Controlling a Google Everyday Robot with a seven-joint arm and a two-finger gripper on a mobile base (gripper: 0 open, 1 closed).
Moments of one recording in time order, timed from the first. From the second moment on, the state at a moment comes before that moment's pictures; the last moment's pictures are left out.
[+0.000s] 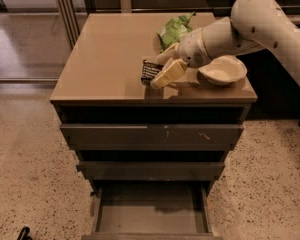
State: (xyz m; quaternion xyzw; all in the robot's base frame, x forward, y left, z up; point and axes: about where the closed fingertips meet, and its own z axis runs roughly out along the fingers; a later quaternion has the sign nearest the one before) arm 0.661 -0.037 0.875 -0.57 0.67 0.24 0.40
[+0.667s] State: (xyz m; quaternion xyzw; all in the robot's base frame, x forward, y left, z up) arm 0.581 -0.078 0.908 -0.56 0.62 0.33 0.45
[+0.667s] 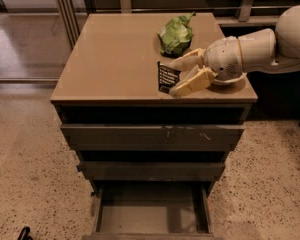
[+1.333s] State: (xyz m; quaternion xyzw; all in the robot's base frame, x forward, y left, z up) arm 0.578 -0.076 0.907 -0.56 0.62 0.33 0.44
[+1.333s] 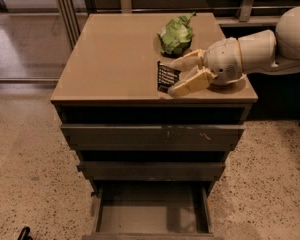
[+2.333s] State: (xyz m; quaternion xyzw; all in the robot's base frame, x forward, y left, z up) arm 0.450 -0.108 0.833 -0.43 0.72 0.27 0.48
